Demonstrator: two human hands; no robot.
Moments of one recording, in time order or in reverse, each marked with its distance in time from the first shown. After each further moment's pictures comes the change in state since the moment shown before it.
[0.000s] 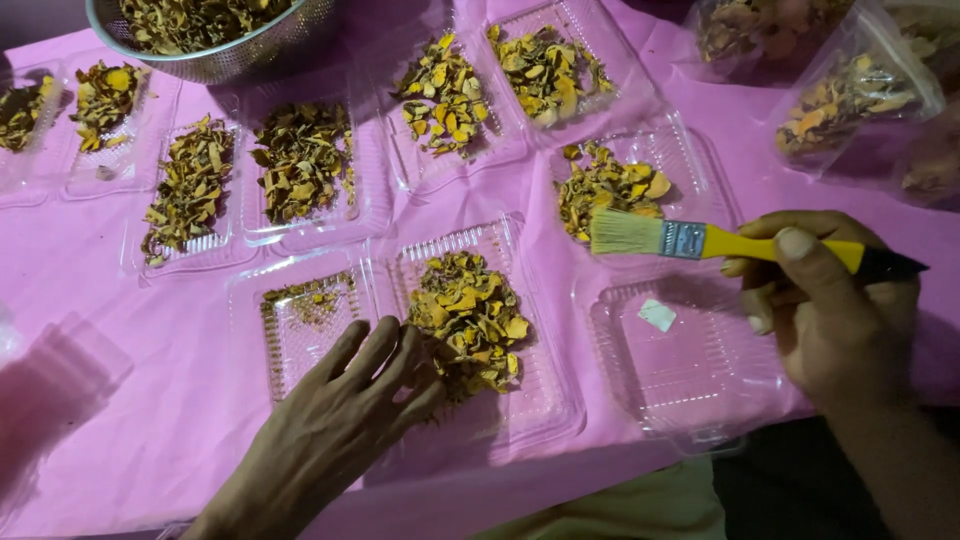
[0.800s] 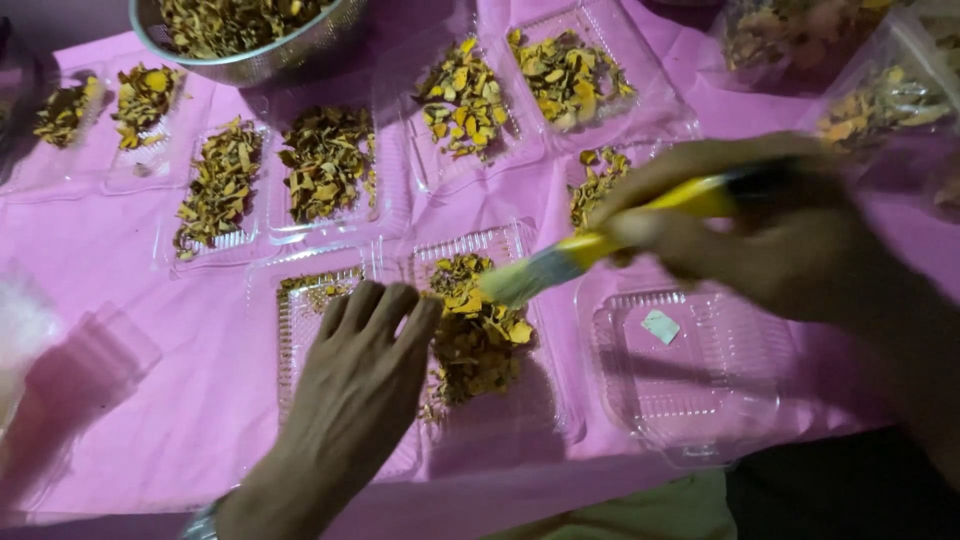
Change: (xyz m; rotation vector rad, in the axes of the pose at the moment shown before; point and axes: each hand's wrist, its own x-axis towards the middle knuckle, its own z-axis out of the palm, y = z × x) left_hand 0.032 -0.002 -0.014 -0.260 0.089 -0.435; right_hand 0.057 -0.079 0.074 -0.426 -0.661 -0.256
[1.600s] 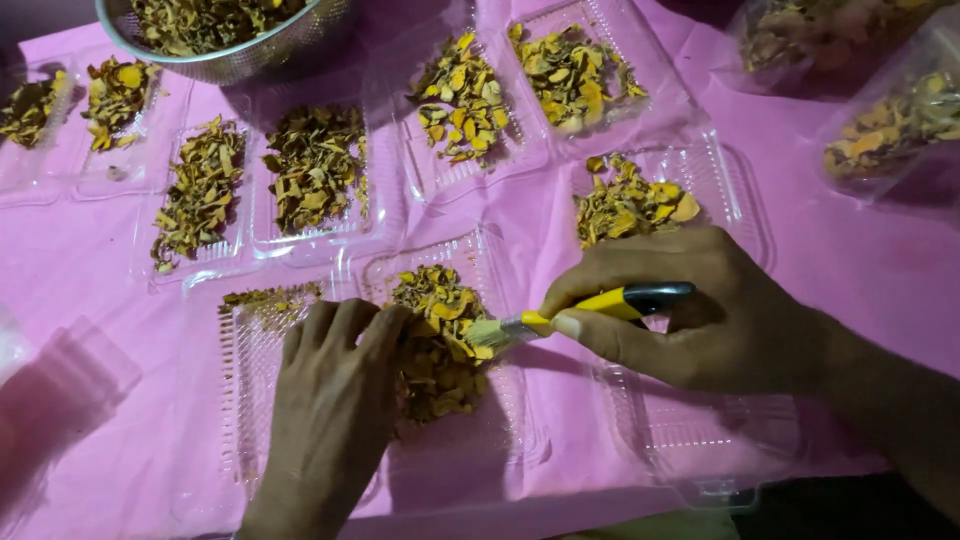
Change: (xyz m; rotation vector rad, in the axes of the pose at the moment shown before) left_hand 0.002 -0.011 0.015 -0.083 -0.063 -0.352; right_hand 0.014 0.004 0.038 -0.007 -0.208 -0.386
